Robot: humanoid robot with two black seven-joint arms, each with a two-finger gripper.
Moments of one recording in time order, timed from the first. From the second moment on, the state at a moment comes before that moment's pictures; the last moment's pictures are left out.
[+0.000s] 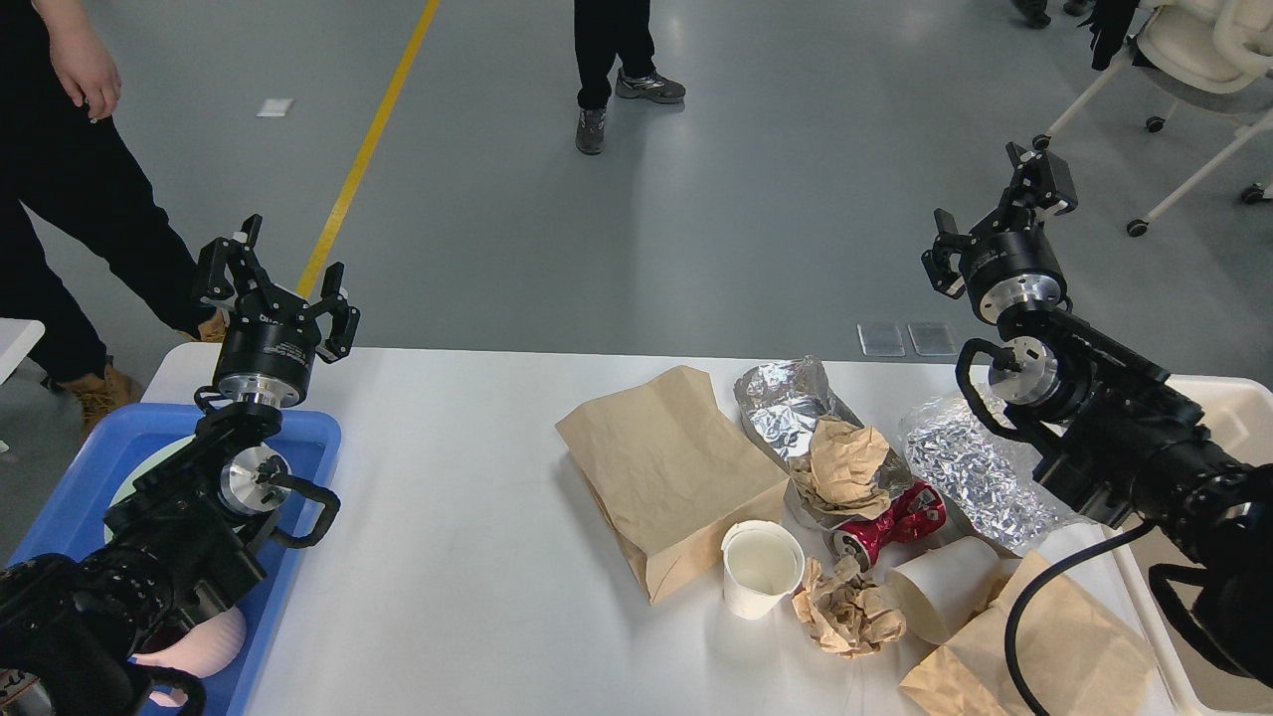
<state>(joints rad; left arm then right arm) -0.80 0.15 -0.59 -0.21 -0.15 -0.48 -0.66 0.96 -0.22 0.37 0.38 0.29 0.09 0.47</state>
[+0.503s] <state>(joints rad) -0.80 0.15 -0.59 -0.21 -0.15 -0.48 -0.66 0.95 -0.31 0.36 0.39 0.29 0.09 0.47</state>
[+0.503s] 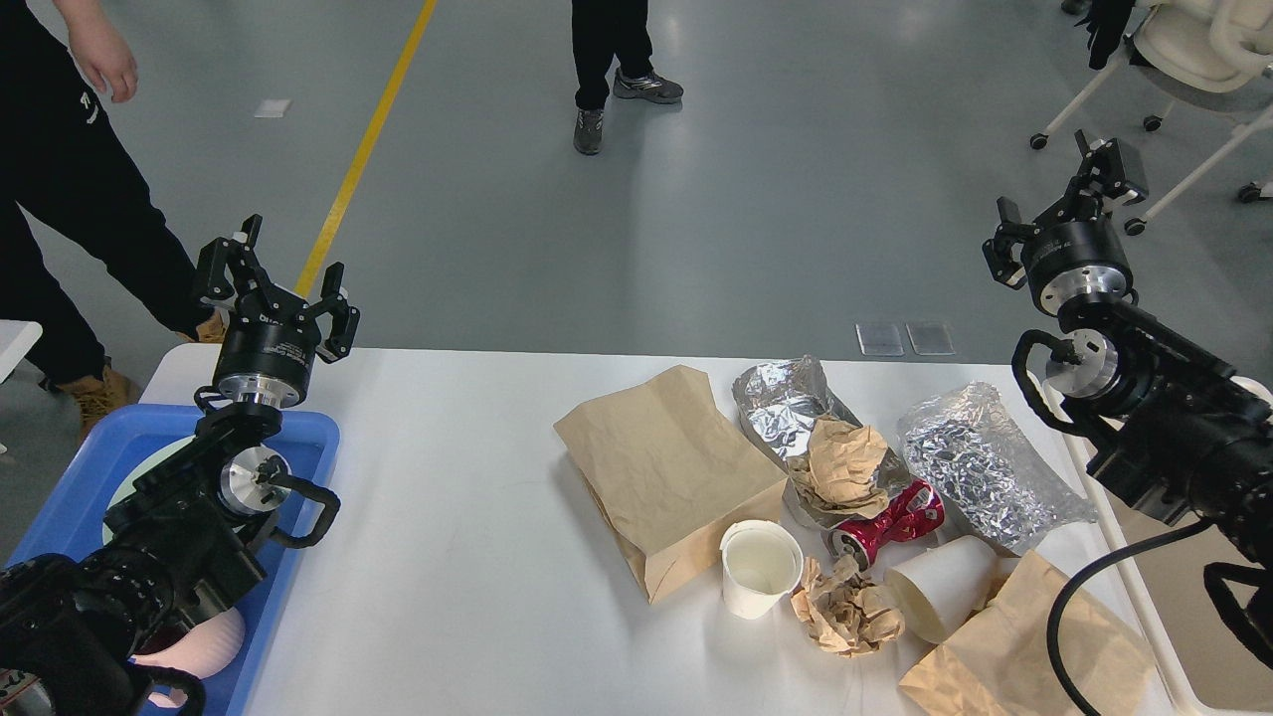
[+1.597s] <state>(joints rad) -0.80 0.15 -0.59 -0.21 -0.15 -0.48 -0.66 1.43 -0.43 -1.14 0.69 0.03 0.28 0.12</state>
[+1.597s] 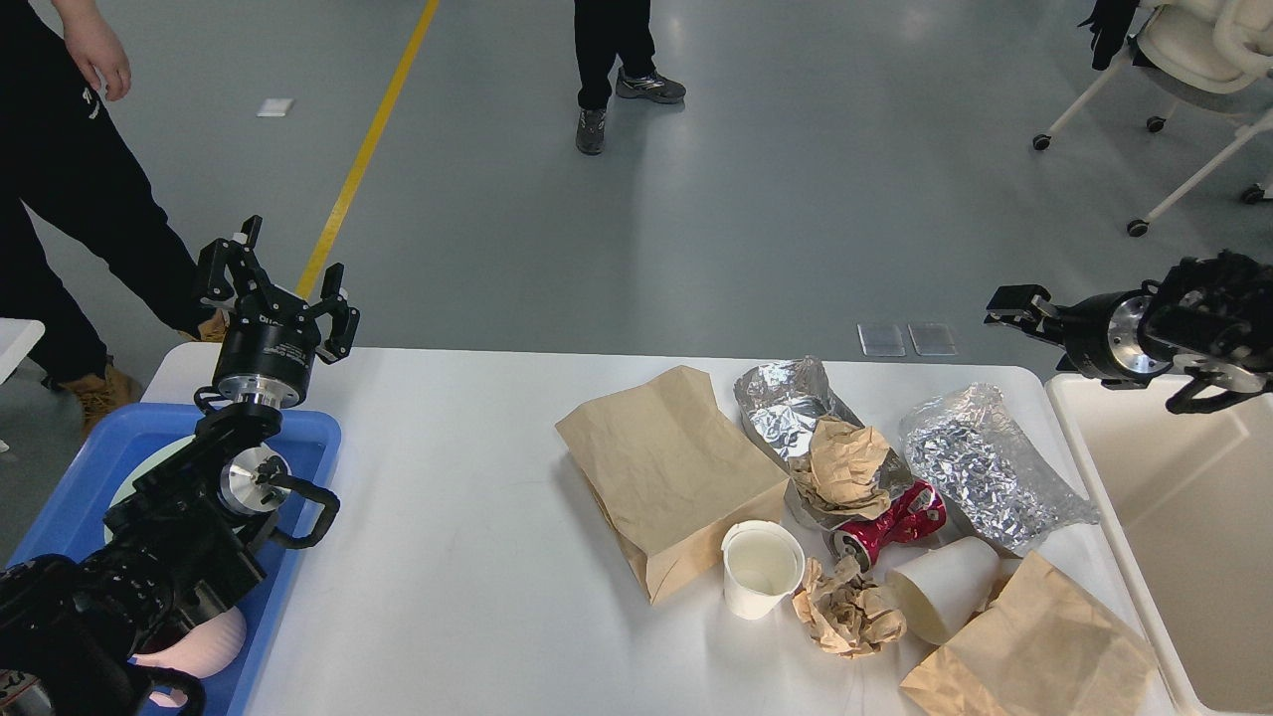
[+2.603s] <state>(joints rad) -0.80 0.15 -0.59 -0.21 -0.15 -0.48 -0.66 2.29 -0.11 -1.37 1.13 0.03 0.96 0.12</state>
